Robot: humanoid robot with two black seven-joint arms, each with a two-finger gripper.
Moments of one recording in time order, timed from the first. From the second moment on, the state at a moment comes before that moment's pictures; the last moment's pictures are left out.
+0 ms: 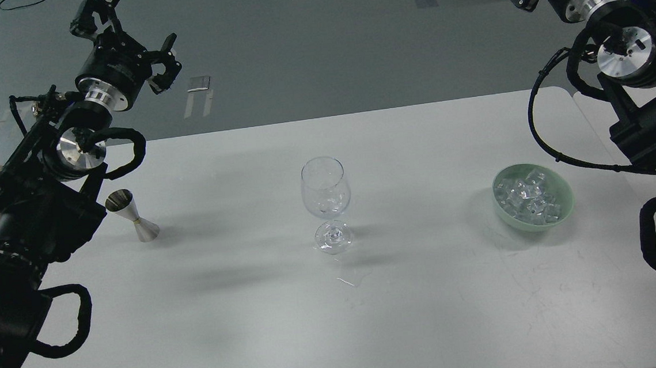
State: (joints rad) left arm -0.98 0.24 -1.05 -0.44 0.21 -0.42 -0.12; right arm 0.96 -0.23 1.25 0.64 -0.36 0.20 0.05
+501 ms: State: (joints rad) left arm -0.98 0.24 -1.05 -0.46 0.21 -0.42 -0.13; right arm 0.96 -0.23 1.25 0.65 -0.36 0.20 0.05
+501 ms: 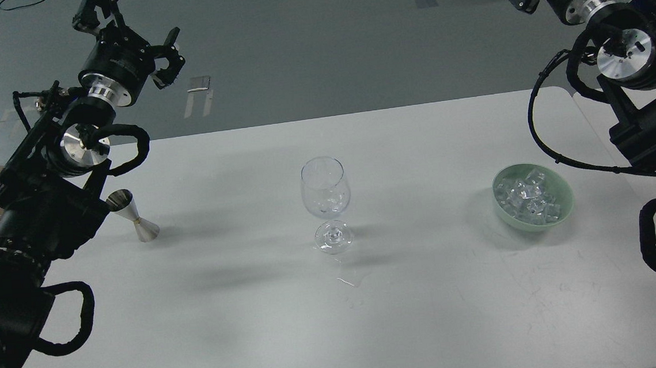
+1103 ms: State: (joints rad) left arm -0.65 0.76 -0.91 -1.32 0.47 -0.30 -0.13; right arm 0.92 -0.24 1.27 0.65 -0.36 0.21 0.05
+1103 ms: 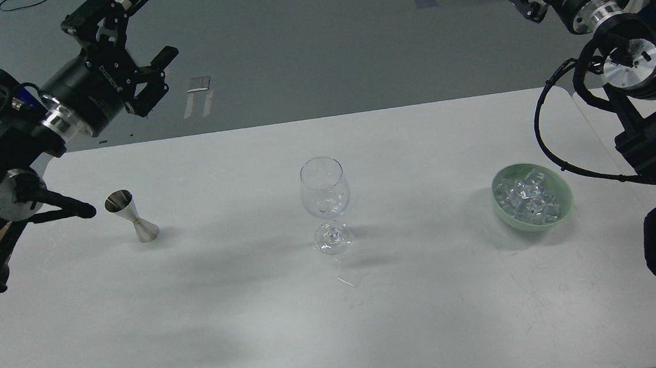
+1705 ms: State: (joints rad) left arm -0.33 1.05 -0.90 -1.51 1.02 -0.24 -0.27; right arm 0.88 -0.24 1.27 0.65 -0.36 0.22 0.06
